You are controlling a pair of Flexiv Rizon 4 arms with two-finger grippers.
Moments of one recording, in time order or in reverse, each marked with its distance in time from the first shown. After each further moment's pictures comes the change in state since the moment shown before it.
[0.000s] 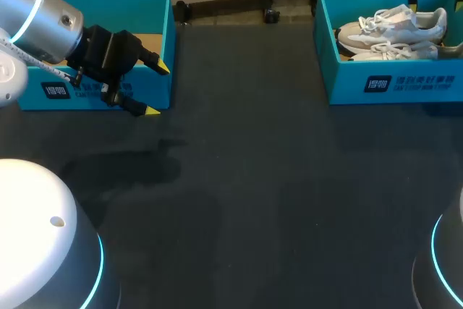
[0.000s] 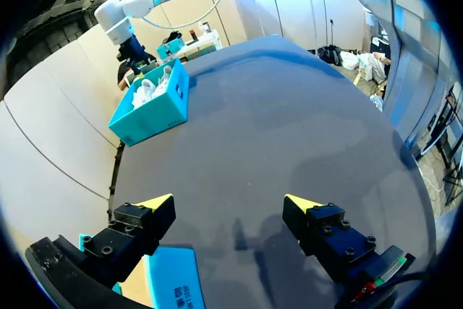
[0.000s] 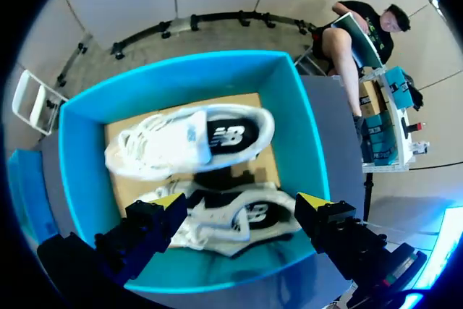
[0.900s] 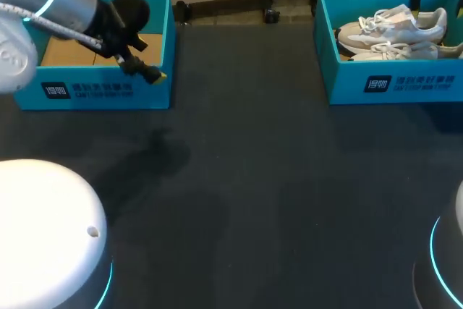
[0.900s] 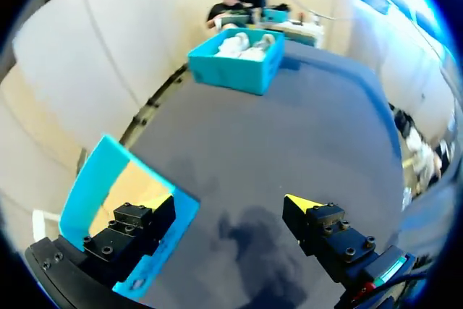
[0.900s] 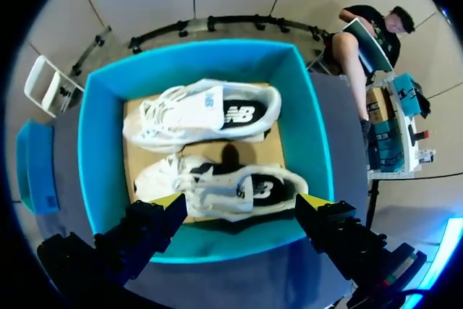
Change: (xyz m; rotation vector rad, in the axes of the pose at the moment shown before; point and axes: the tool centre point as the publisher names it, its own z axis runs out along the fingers) left arm -0.046 0.001 -0.035 -0.218 -0.257 -0.672; right arm 0.000 -0.043 -0.017 -0.019 0.053 -0.063
